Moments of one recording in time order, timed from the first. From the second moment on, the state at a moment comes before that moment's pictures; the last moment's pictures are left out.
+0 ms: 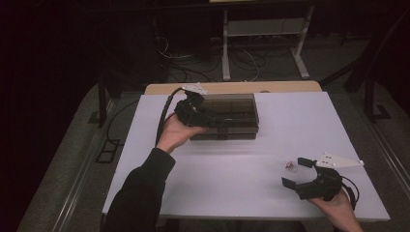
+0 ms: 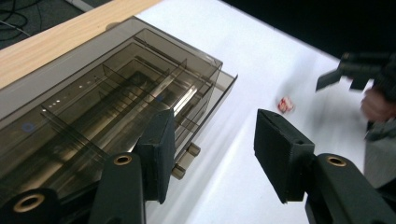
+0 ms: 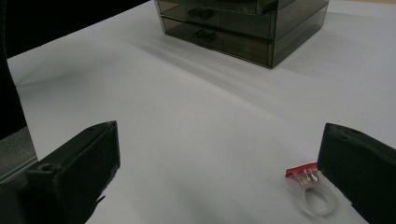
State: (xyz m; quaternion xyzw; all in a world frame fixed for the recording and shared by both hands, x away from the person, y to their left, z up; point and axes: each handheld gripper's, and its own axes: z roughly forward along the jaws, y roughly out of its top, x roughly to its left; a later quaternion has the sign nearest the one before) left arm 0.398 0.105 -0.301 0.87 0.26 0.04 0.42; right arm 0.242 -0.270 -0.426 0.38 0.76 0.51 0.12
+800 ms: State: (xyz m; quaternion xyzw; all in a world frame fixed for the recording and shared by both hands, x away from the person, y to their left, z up) left arm 0.409 0.075 -0.299 0.92 0.14 0.05 0.37; right arm 0.241 -0.271 -0.426 0.38 0.76 0.51 0.11
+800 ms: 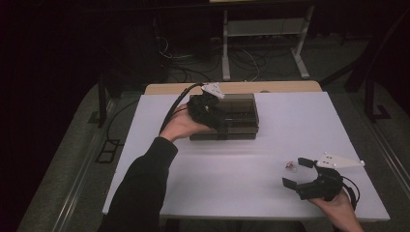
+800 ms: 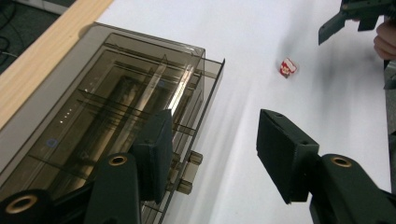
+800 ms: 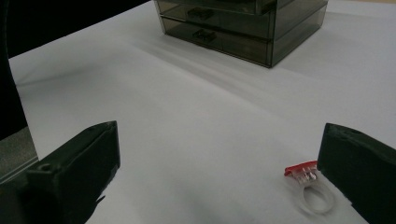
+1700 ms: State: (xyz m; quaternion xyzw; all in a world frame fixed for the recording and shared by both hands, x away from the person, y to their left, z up) left arm 0.422 0.078 -0.327 0.93 0.12 0.03 0.36; right arm 0.241 -0.272 -0.427 0.38 0.76 0.51 0.11
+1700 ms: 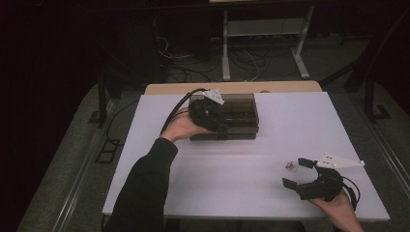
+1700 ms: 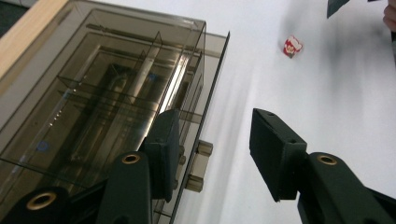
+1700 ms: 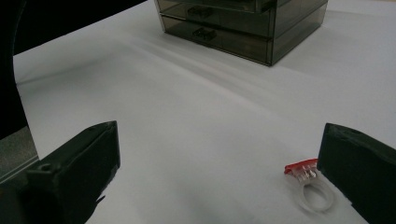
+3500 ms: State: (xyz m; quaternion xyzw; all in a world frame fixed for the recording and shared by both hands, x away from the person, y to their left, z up) left arm 0.436 0.079 -0.350 0.93 0.13 0.01 0.33; right arm 0.241 -0.272 -0.428 0.38 0.76 0.51 0.11
